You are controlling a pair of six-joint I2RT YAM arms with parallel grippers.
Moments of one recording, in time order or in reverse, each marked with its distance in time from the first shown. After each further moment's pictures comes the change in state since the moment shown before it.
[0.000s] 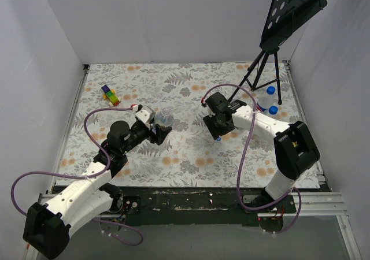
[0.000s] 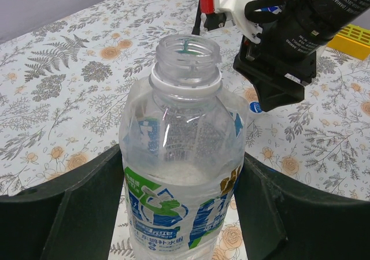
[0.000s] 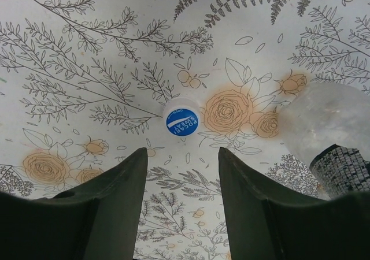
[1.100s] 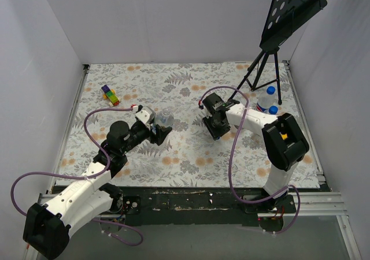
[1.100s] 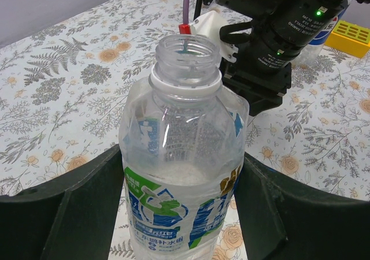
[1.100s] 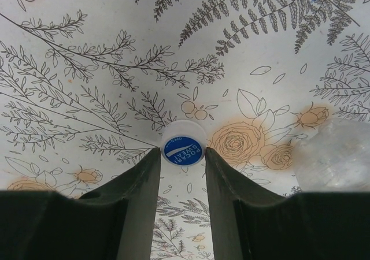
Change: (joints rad) left arm 0.000 -0.005 0.000 0.000 0.011 0.013; right arm -0.020 0.132 0.028 0.045 -0.029 -0.027
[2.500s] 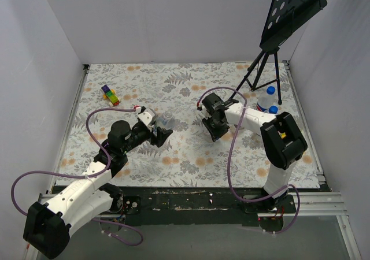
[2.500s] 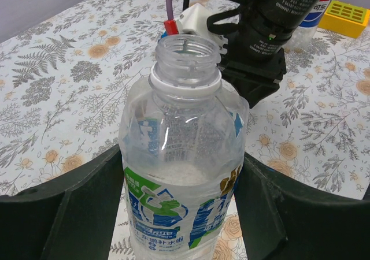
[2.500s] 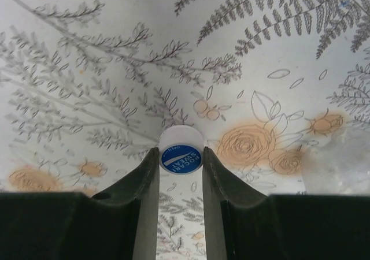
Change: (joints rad) left arm 0.000 0.012 0.000 -0.021 0.036 0.037; right arm 0.000 0.034 0.020 -0.015 -0.035 -0.044
